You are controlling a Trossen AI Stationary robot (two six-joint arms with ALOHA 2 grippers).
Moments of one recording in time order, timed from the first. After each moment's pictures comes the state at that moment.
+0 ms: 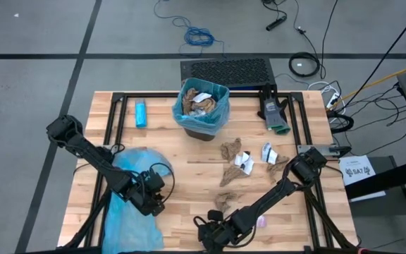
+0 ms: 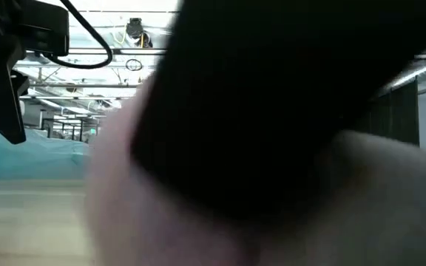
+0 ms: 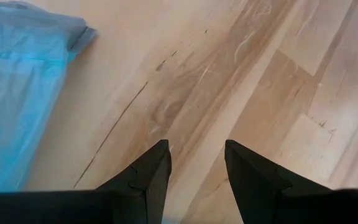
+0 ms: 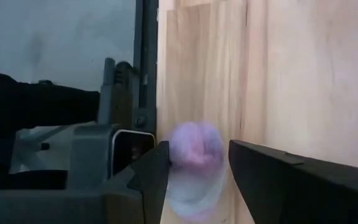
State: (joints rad) left arm -0.69 1.44 0.78 -0.53 -0.32 -1.23; right arm 0.63 2.28 1.76 -0.46 0.08 0.69
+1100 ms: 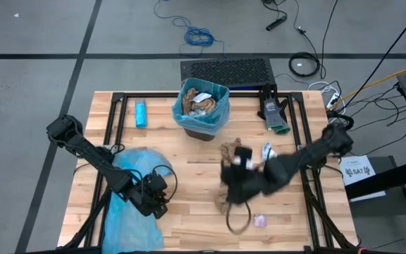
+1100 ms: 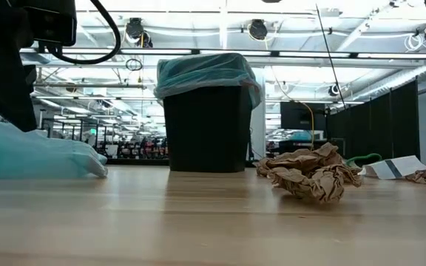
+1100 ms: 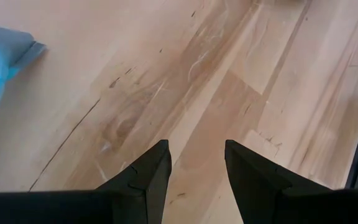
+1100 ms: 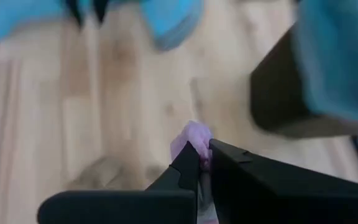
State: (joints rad) left arm -0.69 1.44 0.78 -0.40 -0.32 -1.22; right arm 0.48 1.73 1.76 -1.14 0.58 0.50
